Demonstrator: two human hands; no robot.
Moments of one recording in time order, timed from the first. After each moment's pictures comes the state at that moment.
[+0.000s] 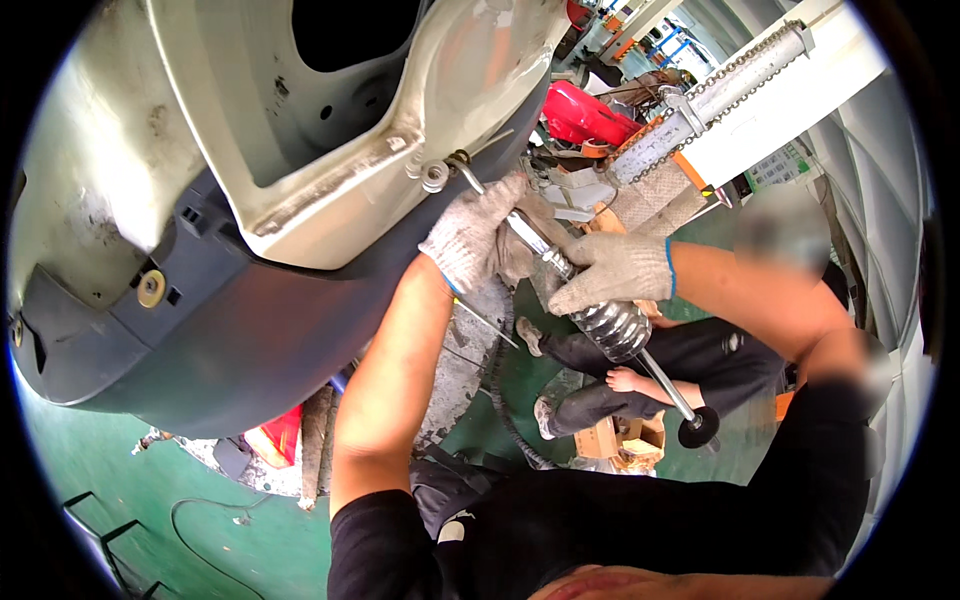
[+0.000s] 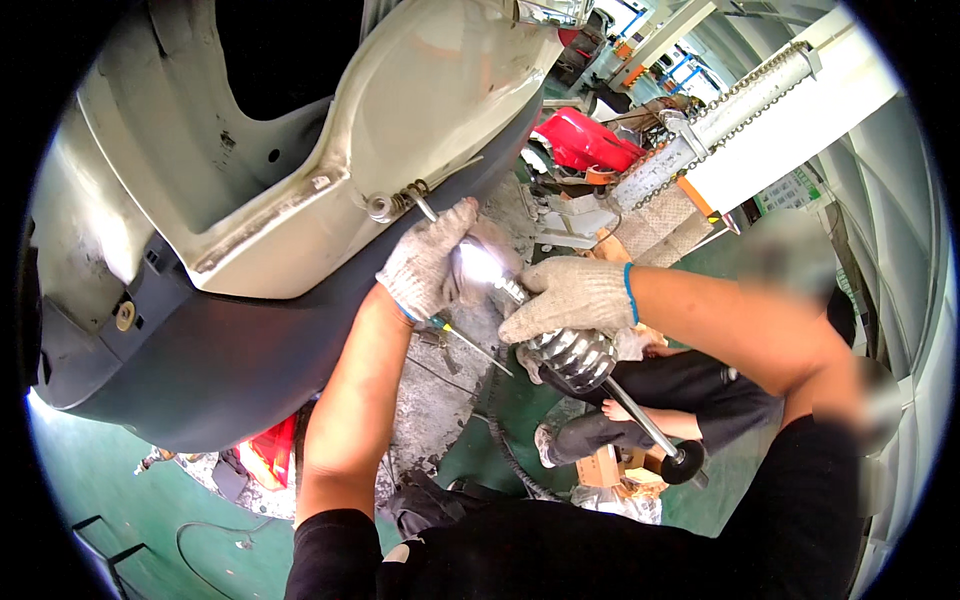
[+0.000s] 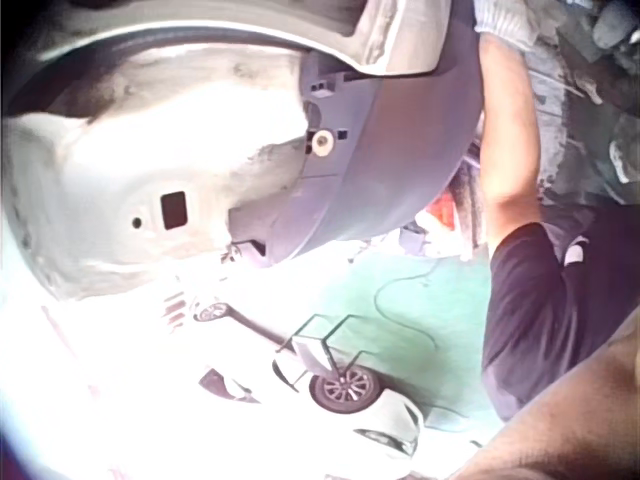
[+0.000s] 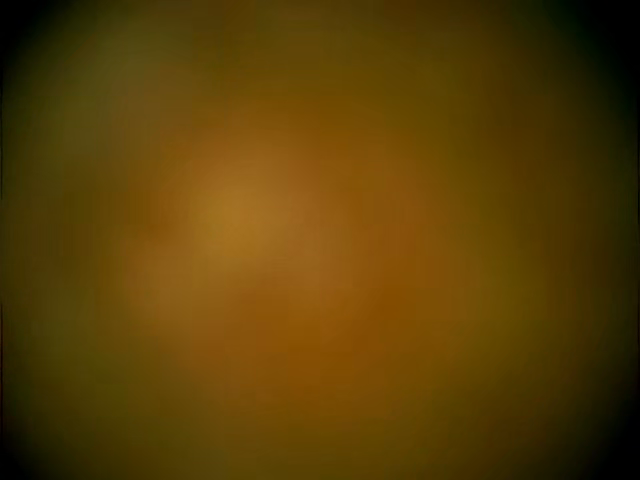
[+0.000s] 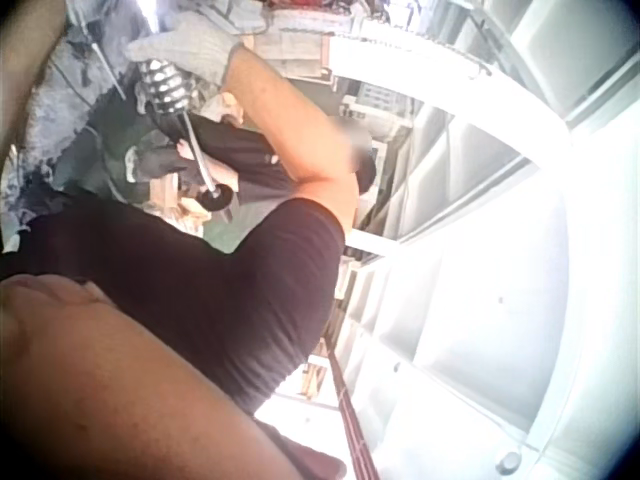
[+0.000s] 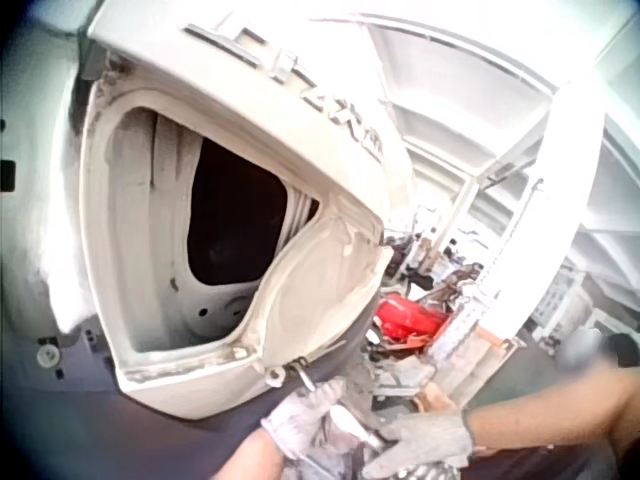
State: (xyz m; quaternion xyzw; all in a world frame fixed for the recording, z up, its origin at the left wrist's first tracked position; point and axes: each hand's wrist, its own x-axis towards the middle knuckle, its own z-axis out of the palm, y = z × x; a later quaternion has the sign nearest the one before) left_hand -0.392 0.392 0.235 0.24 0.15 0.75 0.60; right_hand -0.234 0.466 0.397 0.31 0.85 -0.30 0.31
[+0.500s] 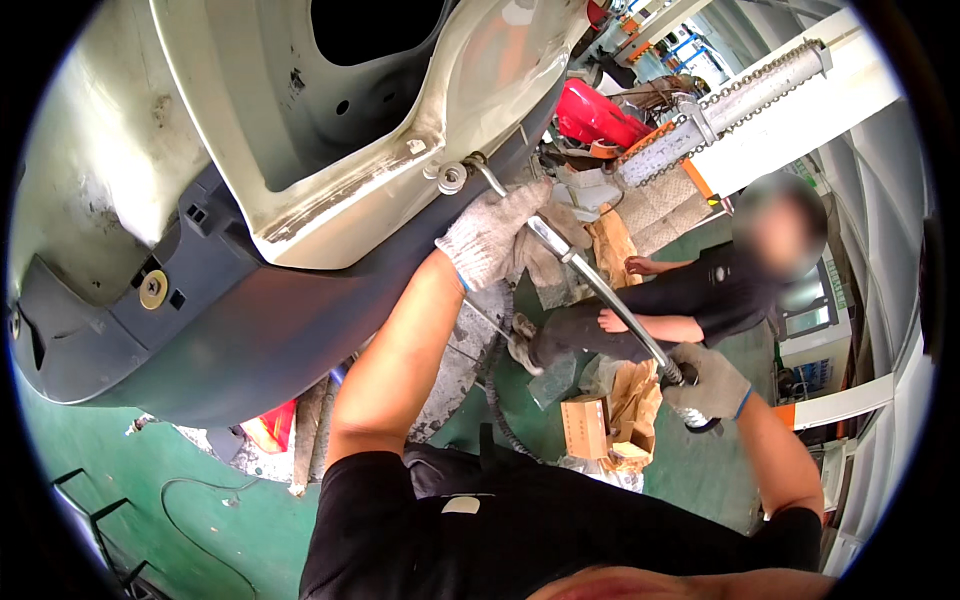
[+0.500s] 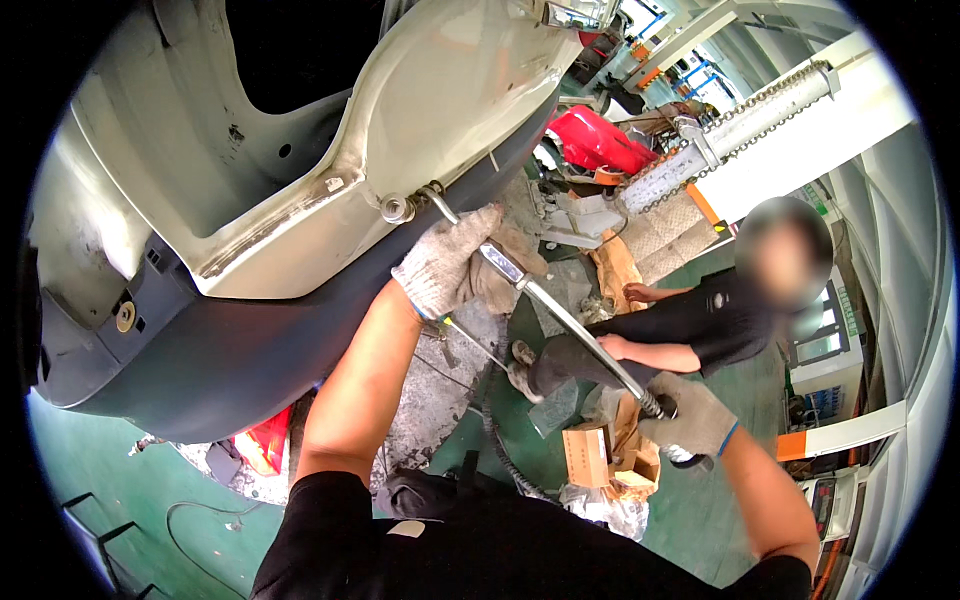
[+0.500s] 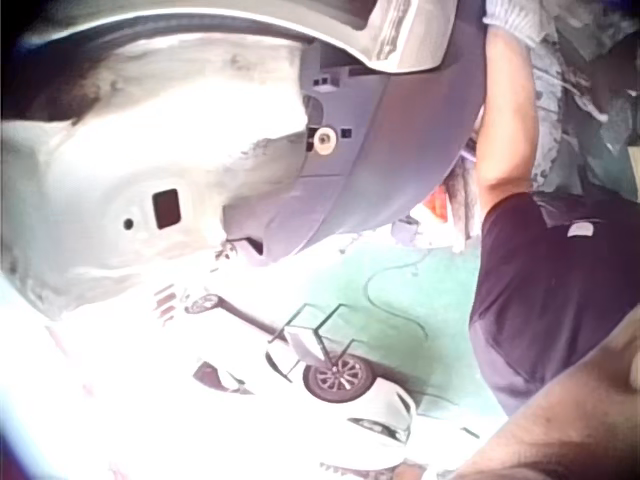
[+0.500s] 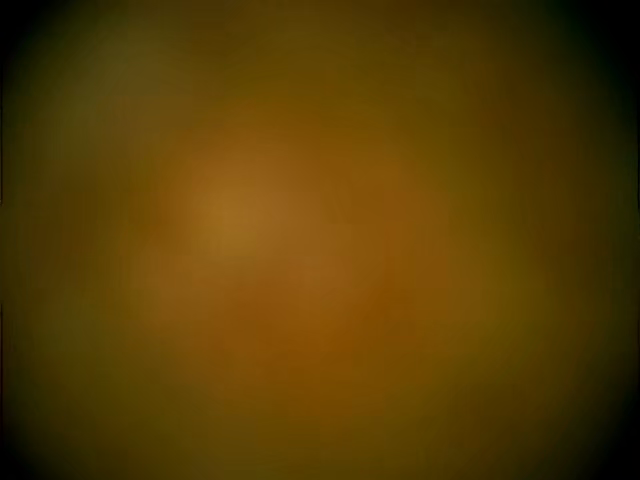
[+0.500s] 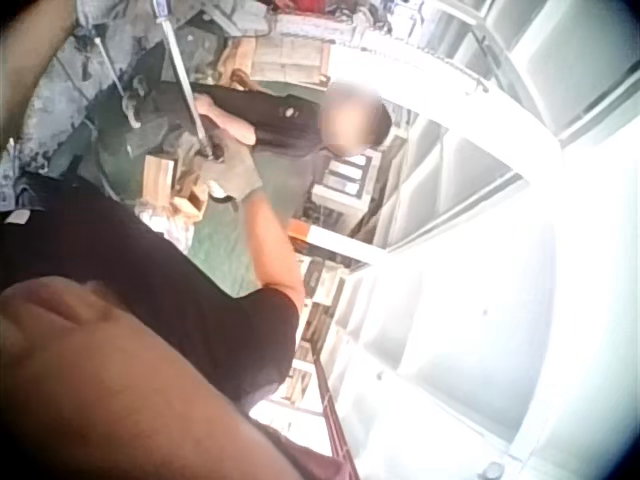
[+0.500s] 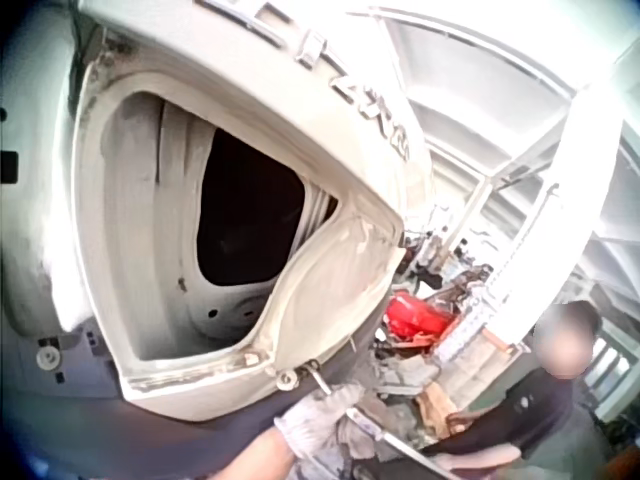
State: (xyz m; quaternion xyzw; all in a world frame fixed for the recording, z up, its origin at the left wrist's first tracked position) left_hand -0.392 0.397 0.234 0.31 0.08 0.73 0.61; right_hand -0.027 0.444 0.410 0.49 0.83 -0.21 0.16
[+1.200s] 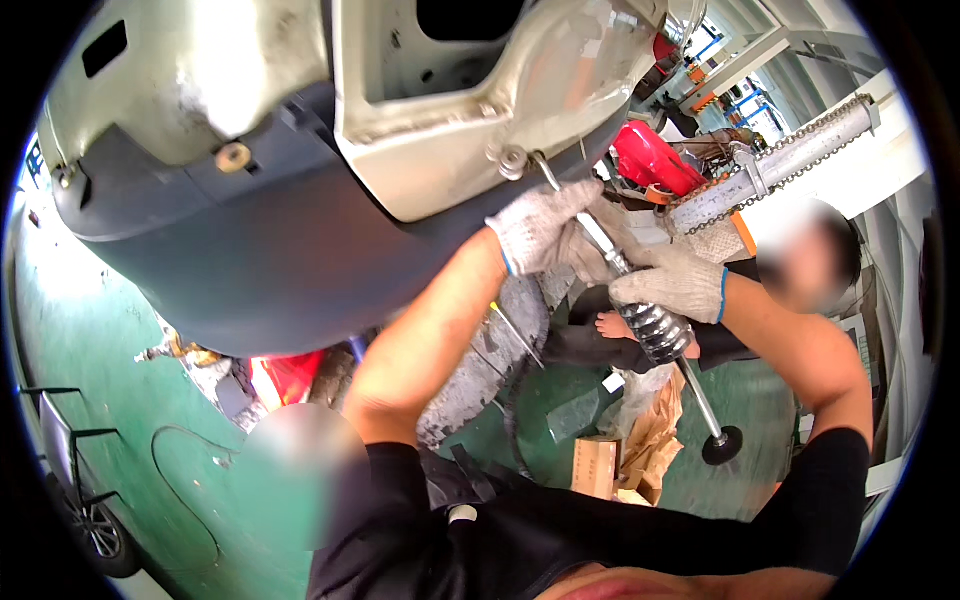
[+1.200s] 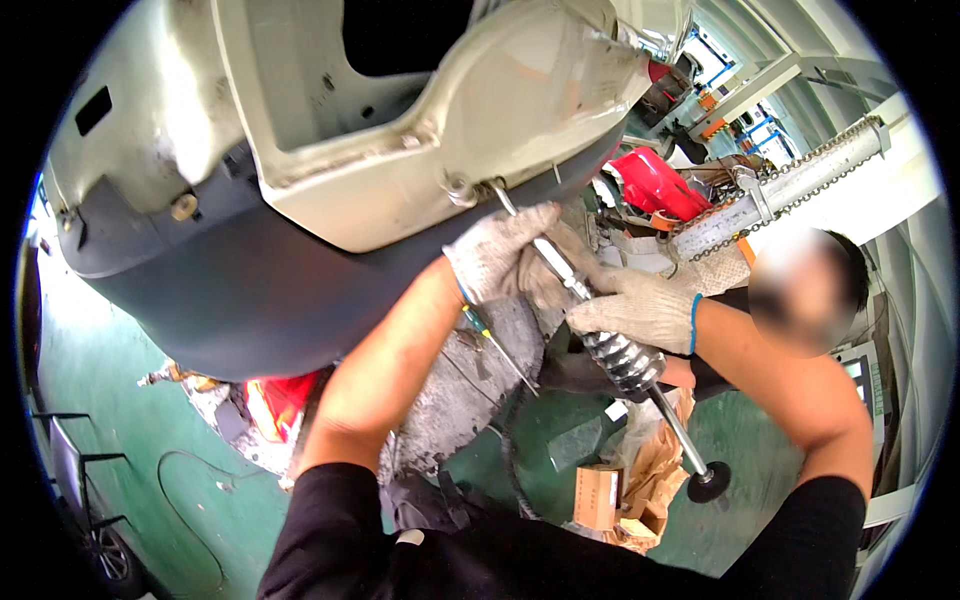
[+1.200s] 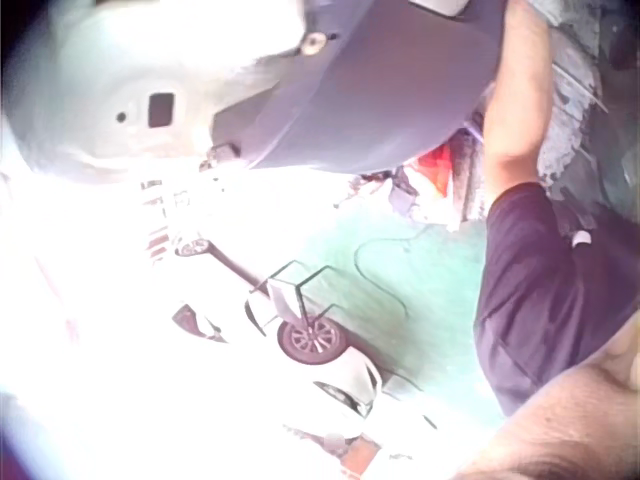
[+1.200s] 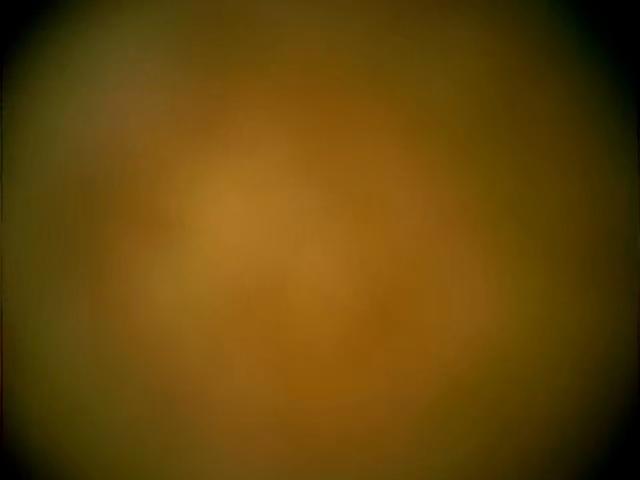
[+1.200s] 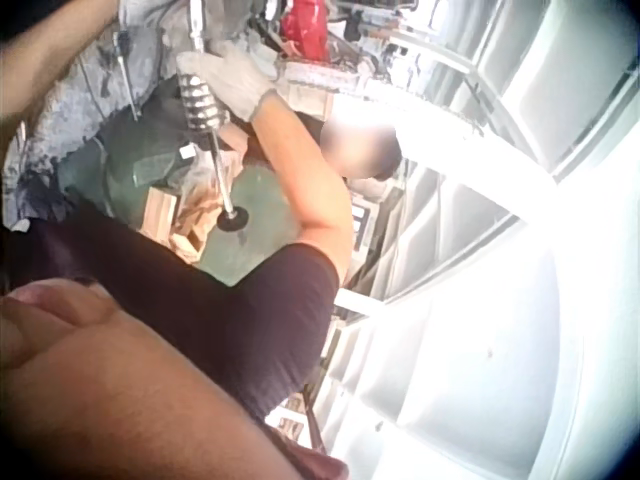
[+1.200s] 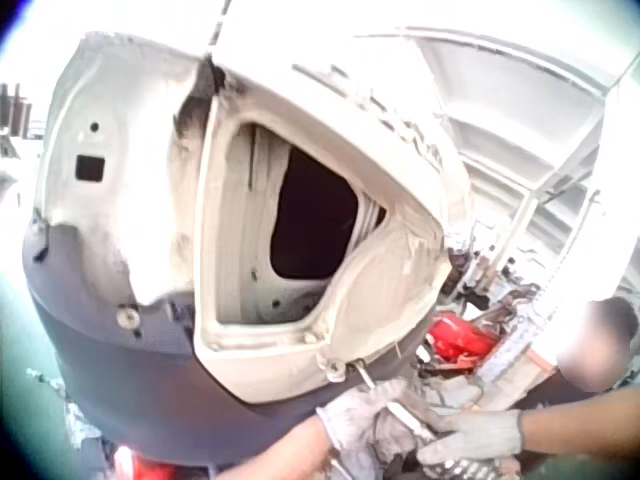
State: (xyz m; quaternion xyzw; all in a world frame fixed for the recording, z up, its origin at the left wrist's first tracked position) left_hand -0.398 0.394 0.234 0.35 0.07 0.69 0.62; right_hand -0.227 0.474 0.407 0.30 0.87 -0.27 0.28
